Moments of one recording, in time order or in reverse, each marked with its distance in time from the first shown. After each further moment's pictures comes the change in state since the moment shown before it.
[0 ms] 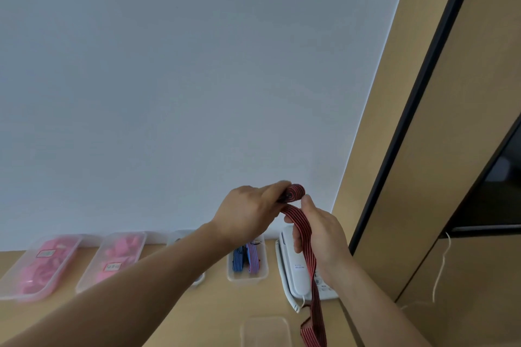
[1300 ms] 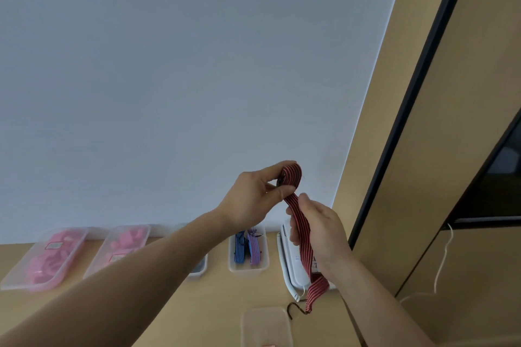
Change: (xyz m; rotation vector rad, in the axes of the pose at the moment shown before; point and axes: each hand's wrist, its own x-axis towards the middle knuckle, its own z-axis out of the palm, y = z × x) left_hand 0.014 0.010 -0.007 -0.668 -0.223 -0.574; right_hand -0.004 0.008 -0.007 0.054 0.006 0.005
